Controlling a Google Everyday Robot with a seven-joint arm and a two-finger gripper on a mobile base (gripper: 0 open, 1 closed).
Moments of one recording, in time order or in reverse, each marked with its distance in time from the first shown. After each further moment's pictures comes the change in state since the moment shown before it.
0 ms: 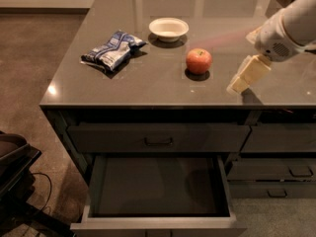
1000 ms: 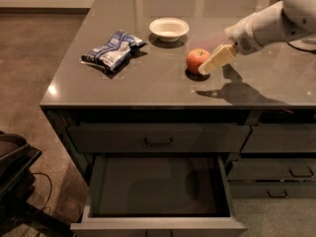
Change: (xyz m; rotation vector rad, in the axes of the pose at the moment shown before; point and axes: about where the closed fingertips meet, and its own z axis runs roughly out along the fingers) arm -0.038 -0.079 0.080 0.048 -0.250 0.130
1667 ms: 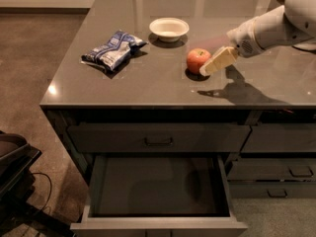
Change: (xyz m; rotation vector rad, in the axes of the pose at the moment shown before) arm 0.004 0.002 0.006 -0.006 -0.015 0.032
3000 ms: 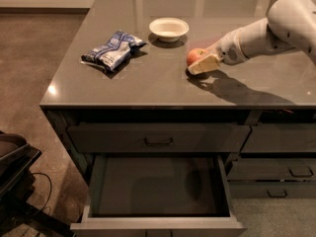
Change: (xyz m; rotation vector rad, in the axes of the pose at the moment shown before) arm -0.002 0.023 0.038 -0.105 -0.057 0.062
